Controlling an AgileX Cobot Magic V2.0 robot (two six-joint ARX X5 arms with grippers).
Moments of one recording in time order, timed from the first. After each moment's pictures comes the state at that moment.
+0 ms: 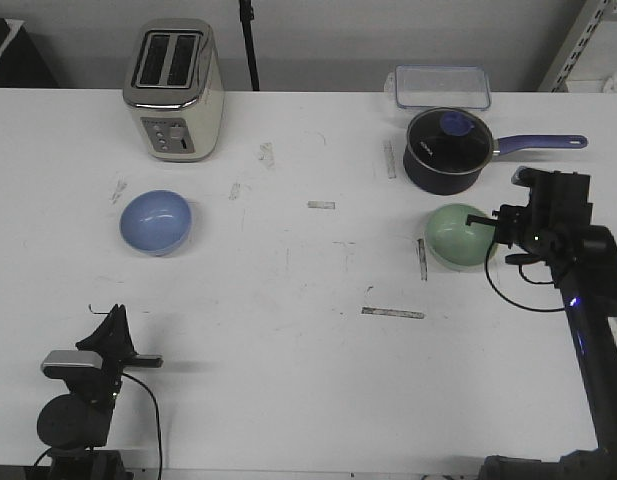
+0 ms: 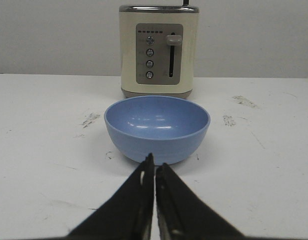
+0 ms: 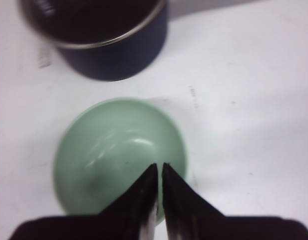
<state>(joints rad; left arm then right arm) 0.00 0.01 0.03 0.12 0.00 -0.02 -0.11 1.48 1.41 -0.82 -0.04 0.18</state>
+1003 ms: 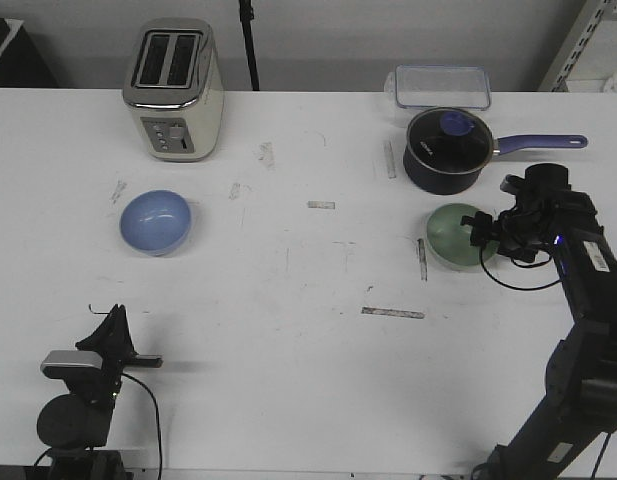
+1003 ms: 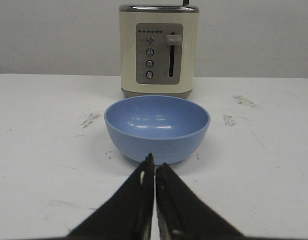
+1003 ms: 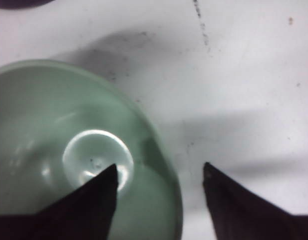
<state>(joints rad) 0.00 0.01 0.03 0.12 0.00 -0.02 -0.19 1.85 1.51 -0.90 -0.24 0.17</state>
